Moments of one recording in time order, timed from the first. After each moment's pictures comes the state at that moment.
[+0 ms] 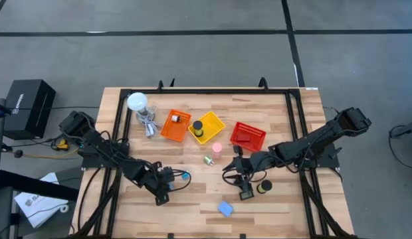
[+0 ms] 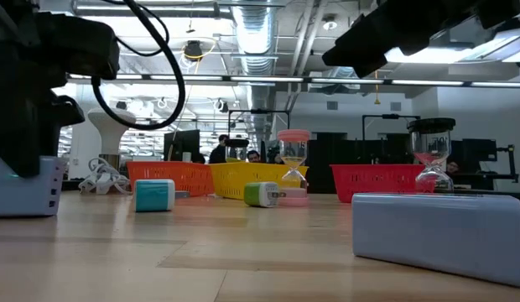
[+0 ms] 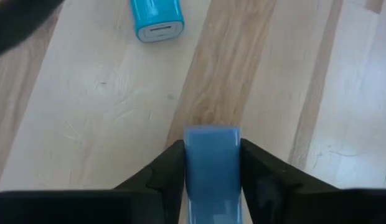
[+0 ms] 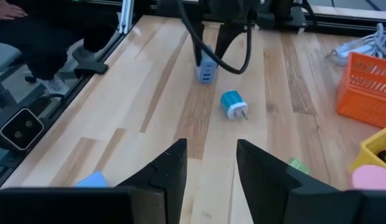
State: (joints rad) left arm -0.61 1.51 0.76 -0.43 -0.21 -0.90; right arm 0.37 1.40 0.71 0.21 0.16 0.07
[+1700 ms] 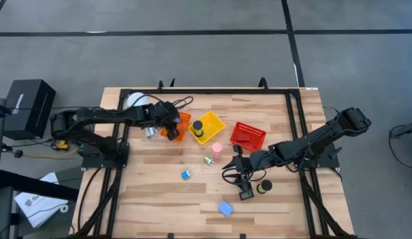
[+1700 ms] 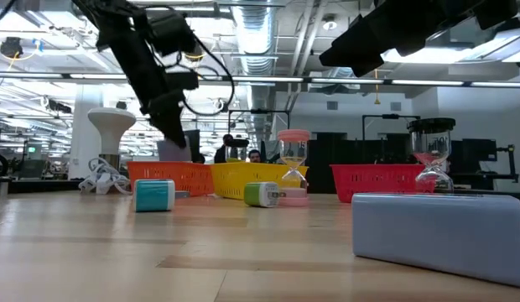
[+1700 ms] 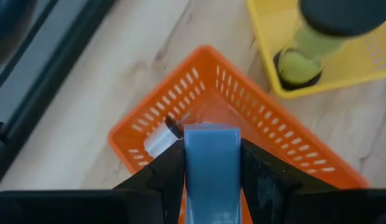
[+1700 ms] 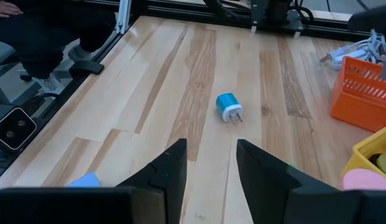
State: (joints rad) left arm 0.33 1.33 0.77 -0.42 -0.28 -0.04; right arm 0.36 1.40 0.71 0.22 0.16 0.04
